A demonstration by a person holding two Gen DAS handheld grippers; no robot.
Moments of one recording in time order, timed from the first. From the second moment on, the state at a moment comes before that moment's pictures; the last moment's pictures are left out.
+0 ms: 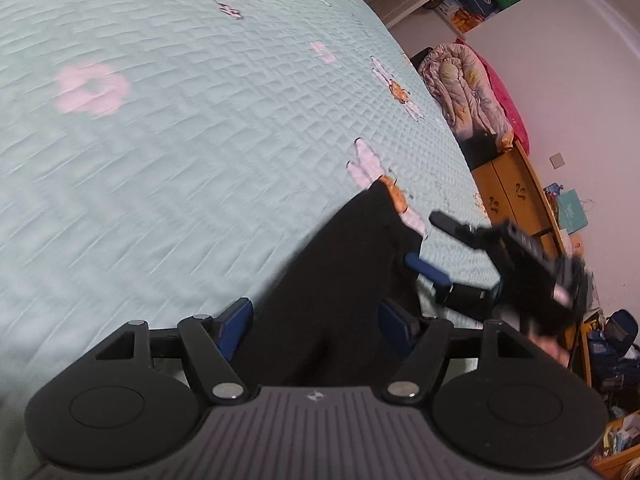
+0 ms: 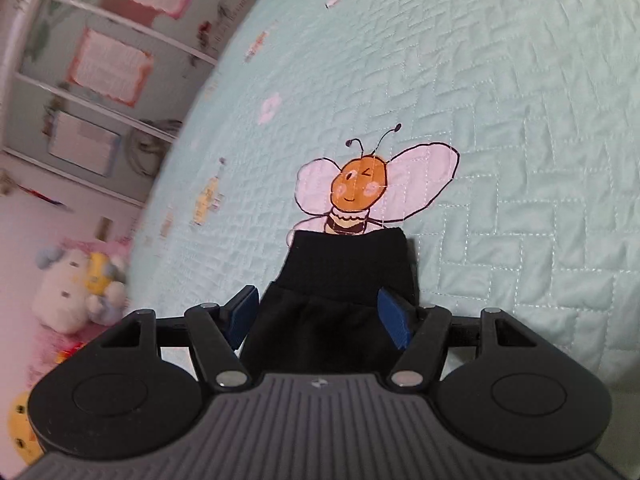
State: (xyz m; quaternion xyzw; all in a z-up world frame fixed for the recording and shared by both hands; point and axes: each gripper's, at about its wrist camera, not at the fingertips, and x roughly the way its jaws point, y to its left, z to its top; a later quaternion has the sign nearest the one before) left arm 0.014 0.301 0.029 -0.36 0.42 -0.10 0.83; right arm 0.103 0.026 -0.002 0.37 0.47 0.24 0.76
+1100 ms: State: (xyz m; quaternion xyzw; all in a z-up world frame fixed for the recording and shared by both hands) left arm -0.001 0.088 0.055 0.03 0.33 -0.16 0.93; right arm 0.055 -0.027 -0.002 0.41 0.43 0.25 0.77
